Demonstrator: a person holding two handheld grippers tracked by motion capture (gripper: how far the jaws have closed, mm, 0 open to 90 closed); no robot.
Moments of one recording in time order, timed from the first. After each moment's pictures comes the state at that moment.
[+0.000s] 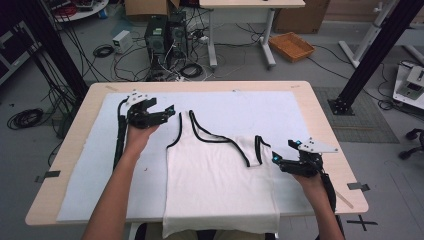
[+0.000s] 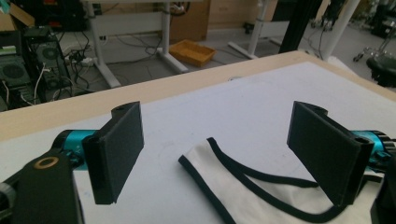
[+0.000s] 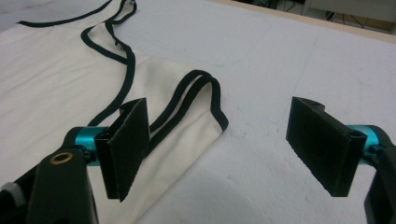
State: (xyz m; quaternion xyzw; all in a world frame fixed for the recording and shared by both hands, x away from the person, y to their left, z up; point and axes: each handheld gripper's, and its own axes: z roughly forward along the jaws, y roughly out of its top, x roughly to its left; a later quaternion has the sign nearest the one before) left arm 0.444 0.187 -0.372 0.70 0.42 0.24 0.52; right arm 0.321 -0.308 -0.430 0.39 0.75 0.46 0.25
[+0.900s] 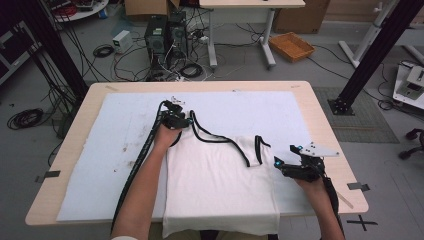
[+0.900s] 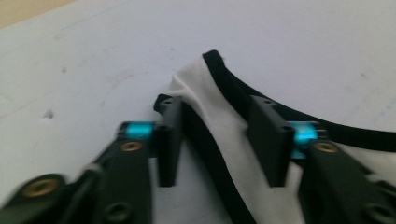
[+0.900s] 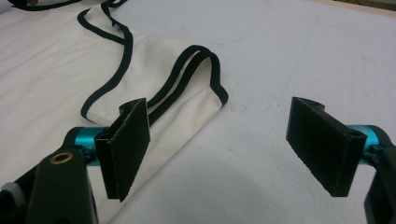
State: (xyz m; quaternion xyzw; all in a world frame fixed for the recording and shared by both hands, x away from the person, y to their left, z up) left arm 0.498 0.125 -0.448 0.82 0.40 0.19 0.37; right arm 0.315 -0.313 -0.439 0.41 0.76 0.45 0.23
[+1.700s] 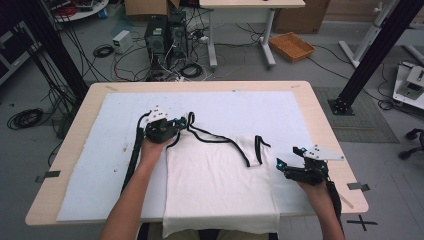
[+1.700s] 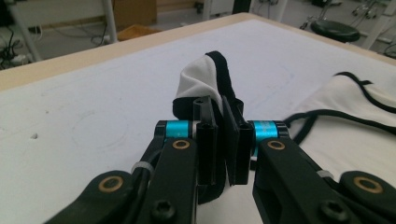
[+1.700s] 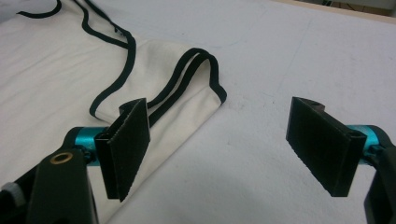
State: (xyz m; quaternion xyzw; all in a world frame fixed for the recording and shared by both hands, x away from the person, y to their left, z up) left arm 0.412 0.165 -0.427 0.74 0.34 0.19 0.55; right arm 0.303 -0.317 -0.435 0.41 0.75 0.46 0.24
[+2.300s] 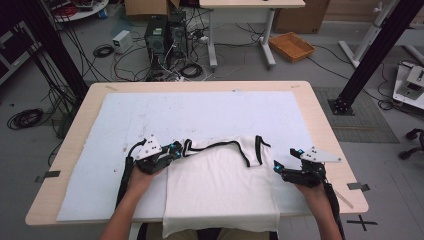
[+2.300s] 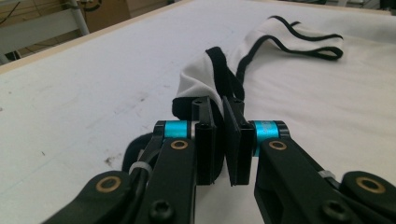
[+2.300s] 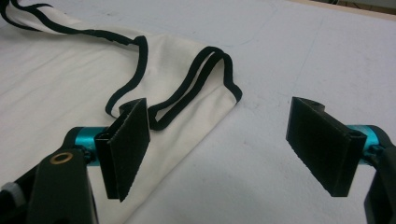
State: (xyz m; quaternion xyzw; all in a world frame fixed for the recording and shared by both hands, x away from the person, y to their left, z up) left arm 0.332 0.173 -0.447 0.78 0.25 0.21 0.54; right arm 0.297 -0.308 -0.434 0.40 0.76 0.46 0.24
